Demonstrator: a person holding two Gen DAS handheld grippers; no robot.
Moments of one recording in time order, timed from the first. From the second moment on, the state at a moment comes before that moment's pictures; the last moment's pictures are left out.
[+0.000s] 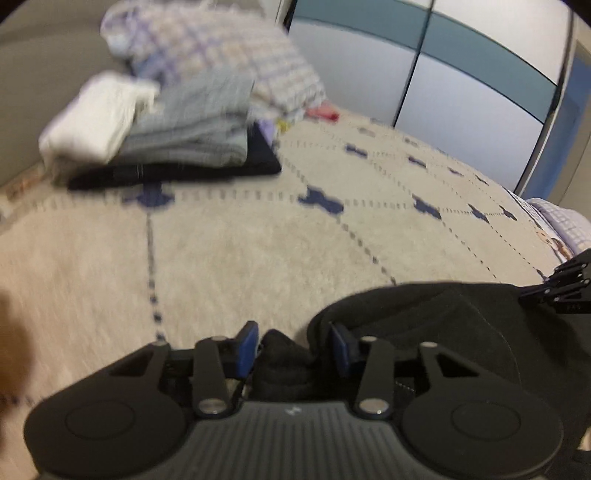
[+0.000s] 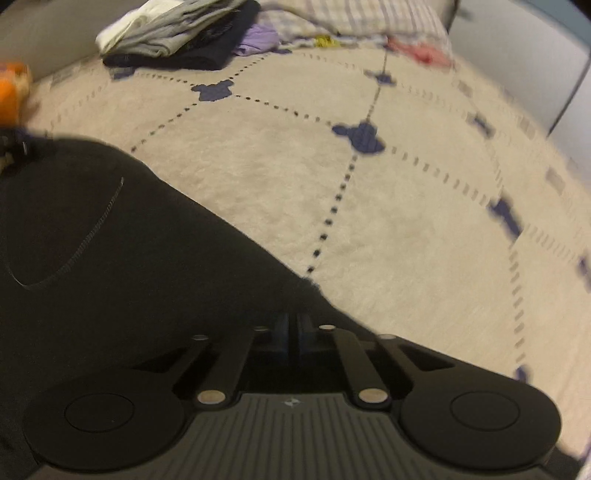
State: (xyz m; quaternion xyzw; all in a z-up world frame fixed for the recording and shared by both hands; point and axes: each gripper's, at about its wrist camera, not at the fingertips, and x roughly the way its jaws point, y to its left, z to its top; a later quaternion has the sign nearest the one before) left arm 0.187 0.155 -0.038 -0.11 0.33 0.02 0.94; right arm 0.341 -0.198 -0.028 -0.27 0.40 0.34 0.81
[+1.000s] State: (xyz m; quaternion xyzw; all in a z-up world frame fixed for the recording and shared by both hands) left arm 0.187 0.091 -0.037 -0.07 0.31 -0.21 0.93; right arm 0.231 -0.220 -0.046 -0.11 0.37 0.28 0.88
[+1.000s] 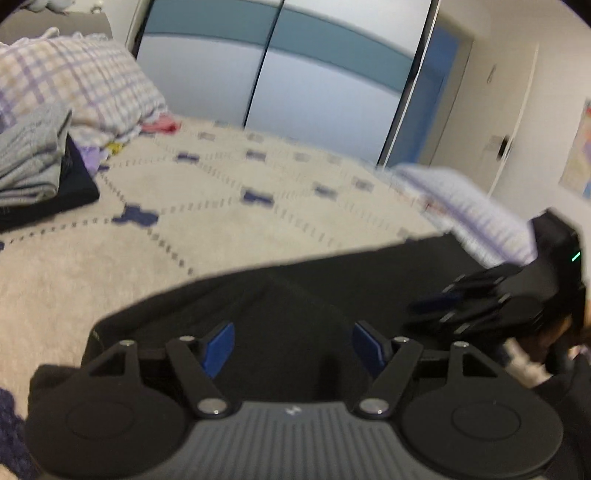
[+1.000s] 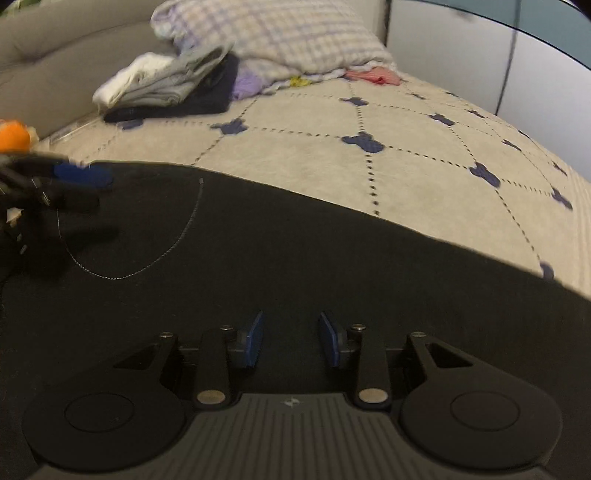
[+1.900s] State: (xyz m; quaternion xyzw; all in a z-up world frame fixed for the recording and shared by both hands) left arm 0.186 0.071 -0.044 -0.03 0.31 -0.22 0.93; right arm 0.276 -0.298 -0.049 -0.04 0.36 0.05 0.93
